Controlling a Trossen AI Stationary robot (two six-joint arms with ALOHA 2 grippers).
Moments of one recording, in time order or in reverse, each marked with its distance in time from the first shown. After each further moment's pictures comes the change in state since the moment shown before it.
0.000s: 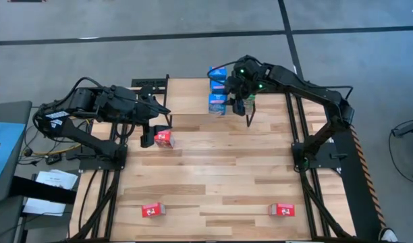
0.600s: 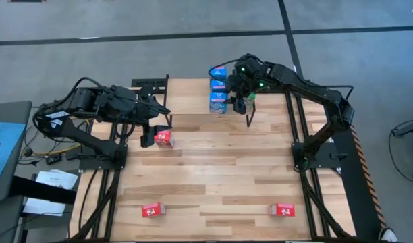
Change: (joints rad) left arm 0.000 0.000 0.000 0.000 0.000 -0.002; right arm -0.021 0.000 0.000 -0.007 0.001 -0.015
